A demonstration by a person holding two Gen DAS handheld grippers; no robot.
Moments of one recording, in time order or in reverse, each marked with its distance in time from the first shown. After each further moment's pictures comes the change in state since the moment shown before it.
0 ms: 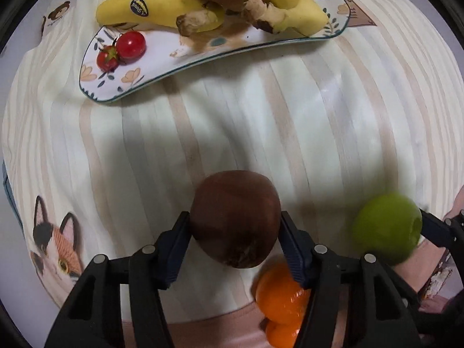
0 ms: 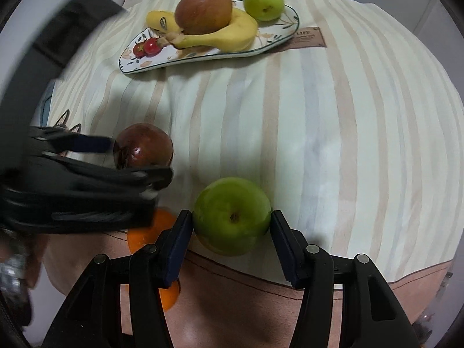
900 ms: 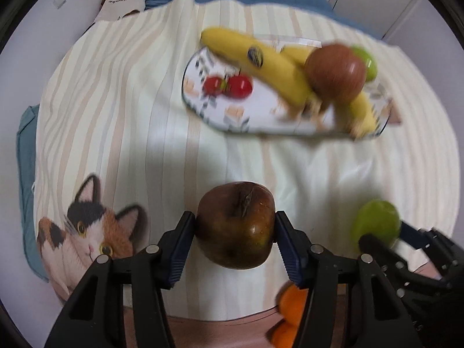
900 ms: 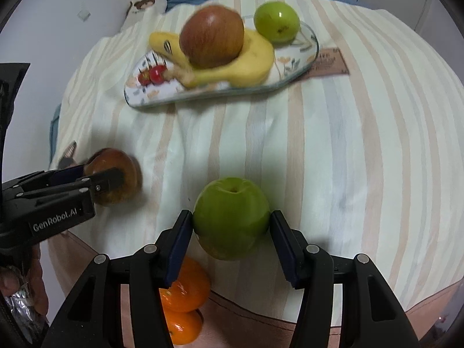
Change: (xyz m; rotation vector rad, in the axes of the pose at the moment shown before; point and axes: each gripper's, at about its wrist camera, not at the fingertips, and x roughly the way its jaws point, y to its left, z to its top) left arm -0.069 0.087 0.002 -0.269 -0.175 -0.024; right arm 0.007 0.018 0.060 0.043 -0.056 0.091
